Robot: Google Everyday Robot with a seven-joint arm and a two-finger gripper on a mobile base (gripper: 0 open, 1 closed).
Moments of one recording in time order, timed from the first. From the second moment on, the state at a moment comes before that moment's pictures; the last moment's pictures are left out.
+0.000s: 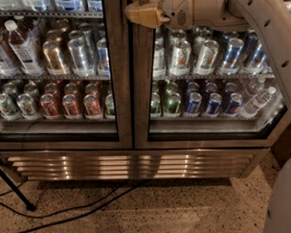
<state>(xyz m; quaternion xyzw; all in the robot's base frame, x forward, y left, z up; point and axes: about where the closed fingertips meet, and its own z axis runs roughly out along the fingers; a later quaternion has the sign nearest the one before) 0.673 0.026 1.035 -0.53 0.55 0.36 0.53</state>
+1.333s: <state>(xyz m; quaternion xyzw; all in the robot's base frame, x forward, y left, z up) 0.675 0.026 1.037 -0.53 0.55 0.36 0.53</state>
